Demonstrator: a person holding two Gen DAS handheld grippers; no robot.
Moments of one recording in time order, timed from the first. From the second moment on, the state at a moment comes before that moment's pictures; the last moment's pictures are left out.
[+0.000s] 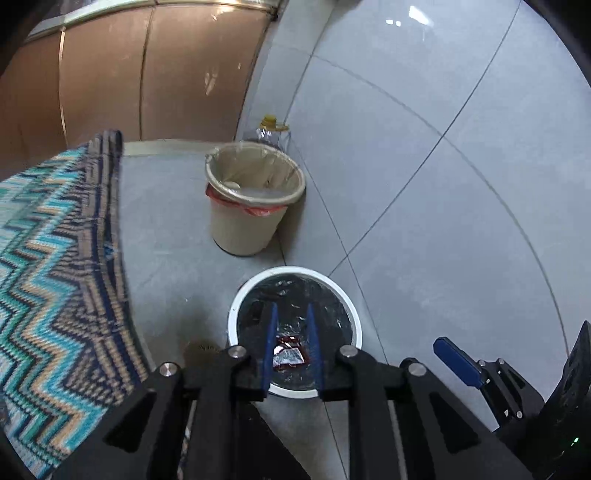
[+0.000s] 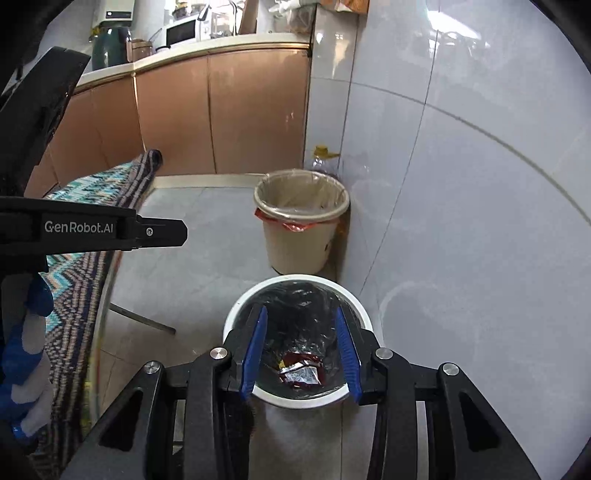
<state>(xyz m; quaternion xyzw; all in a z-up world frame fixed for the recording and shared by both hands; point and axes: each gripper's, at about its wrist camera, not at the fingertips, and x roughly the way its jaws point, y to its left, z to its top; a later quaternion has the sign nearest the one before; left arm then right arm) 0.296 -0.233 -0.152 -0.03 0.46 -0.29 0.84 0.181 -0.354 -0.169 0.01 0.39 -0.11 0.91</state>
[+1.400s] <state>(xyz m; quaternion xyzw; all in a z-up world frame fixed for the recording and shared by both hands) 0.081 0.159 -0.162 -0.12 0.40 -0.04 0.91 0.176 -0.047 -0.130 -0.02 0.42 0.30 0.86</state>
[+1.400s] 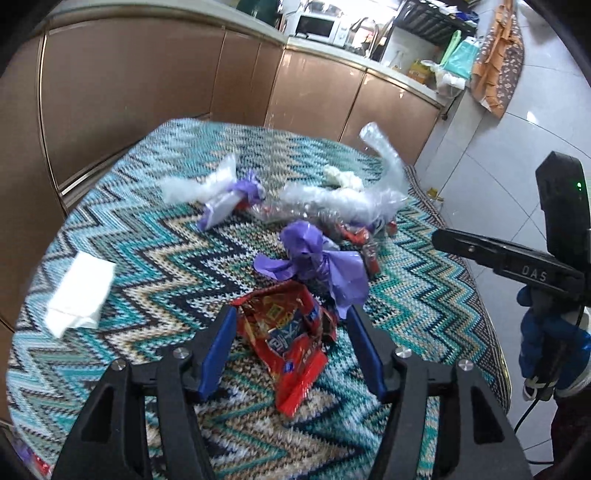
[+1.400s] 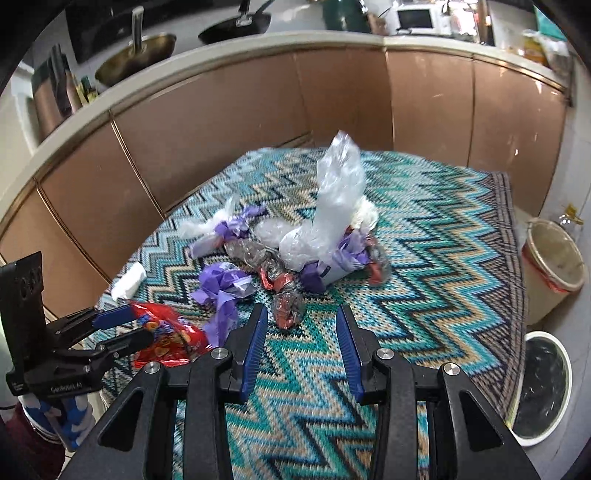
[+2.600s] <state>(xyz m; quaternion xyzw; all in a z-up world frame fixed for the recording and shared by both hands) 0.063 0.146 -0.121 -0.05 0.34 0.02 0.94 0.163 -0.030 -0.118 -0.02 0.39 0.33 0.86</state>
